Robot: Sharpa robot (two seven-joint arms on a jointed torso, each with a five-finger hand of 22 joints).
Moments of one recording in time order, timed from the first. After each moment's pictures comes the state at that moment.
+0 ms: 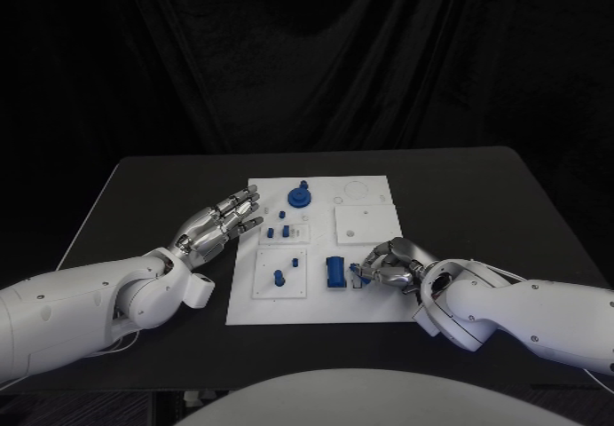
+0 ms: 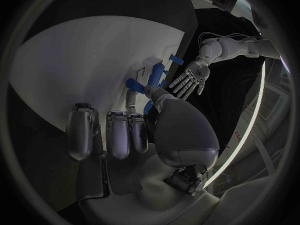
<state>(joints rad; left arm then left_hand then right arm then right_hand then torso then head) 1.01 -0.98 -0.21 1.50 -0.15 0.01 0.68 1.34 0.29 -0.16 0.28 0.50 0.14 0.02 0.02 0.02 0.08 0.14 0.02 0.02 0.01 0.19 0.00 0.00 0.16 0.04 0.28 0.03 0.09 1.05 -0.87 -0.25 1.75 -0.94 -0.57 -0.34 1.09 -0.06 0.27 0.11 0.50 0.76 0.06 0.61 0.70 1.46 -0.02 1.57 1.31 1.47 -0.08 1.51 1.31 0.03 1.47 0.03 1.39 1.31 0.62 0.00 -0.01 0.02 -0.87</state>
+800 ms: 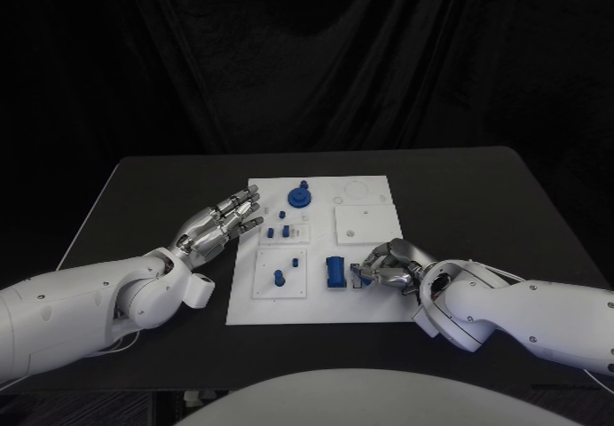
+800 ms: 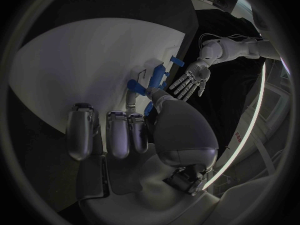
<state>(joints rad) 1.01 -0.98 -0.21 1.50 -0.15 0.01 0.68 1.34 0.29 -0.16 0.28 0.50 0.14 0.02 0.02 0.02 0.08 0.14 0.02 0.02 0.01 0.19 0.00 0.00 0.16 0.04 0.28 0.03 0.09 1.05 -0.87 -0.25 1.74 -0.95 -0.56 -0.35 1.08 -0.04 0.24 0.12 0.46 0.75 0.06 0.63 0.70 1.46 -0.02 1.57 1.31 1.46 -0.08 1.51 1.31 0.03 1.47 0.03 1.39 1.31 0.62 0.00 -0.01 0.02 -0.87</state>
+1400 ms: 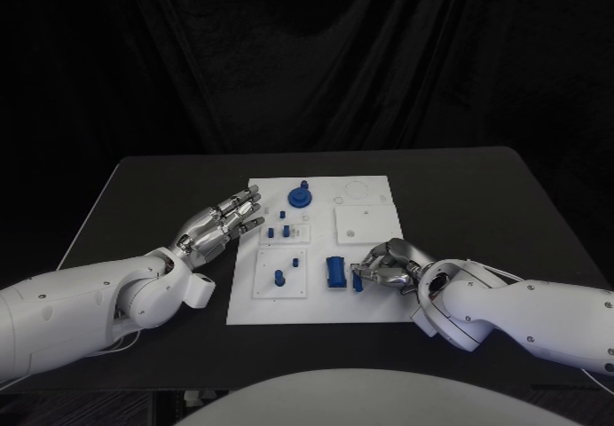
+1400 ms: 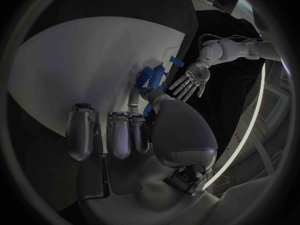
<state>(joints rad) 1.01 -0.98 -0.21 1.50 -0.15 0.02 0.68 1.34 0.29 -0.16 0.28 0.50 0.14 0.03 0.02 0.02 0.08 0.14 0.03 0.02 0.01 0.19 0.00 0.00 0.16 0.04 0.28 0.03 0.09 1.05 -0.86 -0.24 1.74 -0.96 -0.56 -0.35 1.16 -0.04 0.30 0.05 0.57 0.79 0.02 0.69 0.73 1.47 -0.04 1.57 1.31 1.47 -0.10 1.51 1.31 0.03 1.46 0.01 1.39 1.31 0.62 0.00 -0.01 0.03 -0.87</state>
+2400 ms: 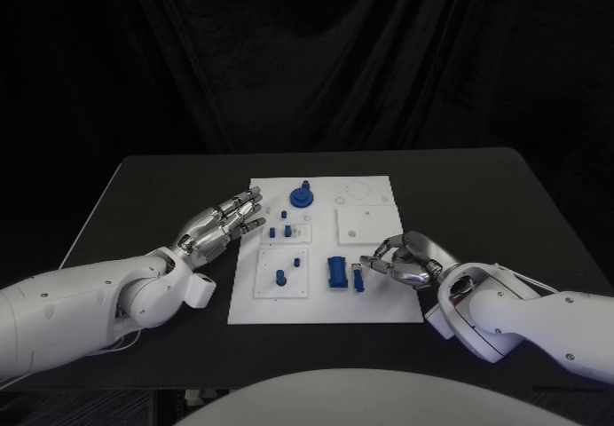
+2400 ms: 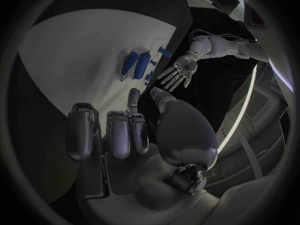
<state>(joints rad) 1.01 -0.98 -0.21 1.50 -0.15 0.02 0.68 1.34 0.29 -0.16 0.28 0.50 0.14 0.04 0.02 0.02 0.08 0.14 0.03 0.02 0.01 0.19 0.00 0.00 0.16 0.04 0.29 0.03 0.09 1.05 -0.97 -0.24 1.84 -1.00 -0.65 -0.24 1.01 -0.05 0.19 0.17 0.34 0.78 0.04 0.69 0.74 1.47 -0.04 1.57 1.31 1.47 -0.10 1.51 1.31 0.03 1.46 0.01 1.39 1.31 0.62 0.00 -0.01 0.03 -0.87</state>
